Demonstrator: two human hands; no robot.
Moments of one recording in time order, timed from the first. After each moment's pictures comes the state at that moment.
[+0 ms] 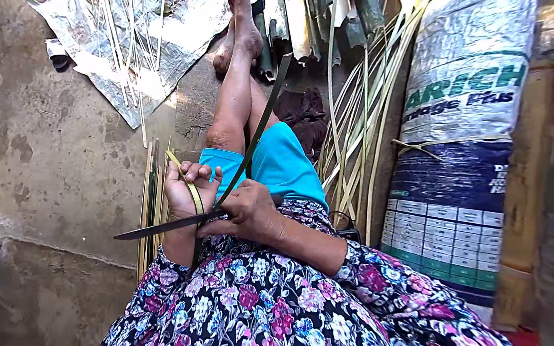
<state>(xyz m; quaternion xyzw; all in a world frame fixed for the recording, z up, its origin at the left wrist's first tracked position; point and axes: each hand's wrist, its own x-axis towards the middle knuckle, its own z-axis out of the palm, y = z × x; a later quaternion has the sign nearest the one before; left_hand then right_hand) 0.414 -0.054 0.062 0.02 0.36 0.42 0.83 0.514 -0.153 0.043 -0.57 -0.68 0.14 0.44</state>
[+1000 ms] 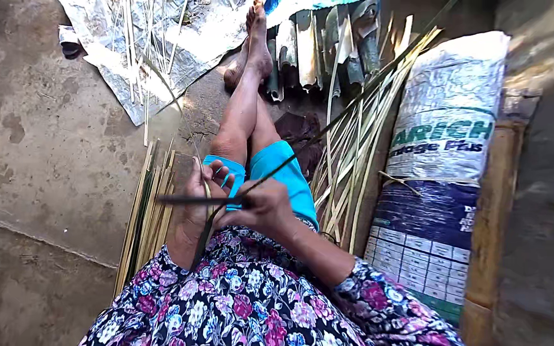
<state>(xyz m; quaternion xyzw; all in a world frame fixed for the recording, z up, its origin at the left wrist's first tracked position) 0.427 -0.070 0.059 0.11 0.32 0.41 0.84 0.549 -0.147 0.047 -0.58 -0.62 0.18 0.49</state>
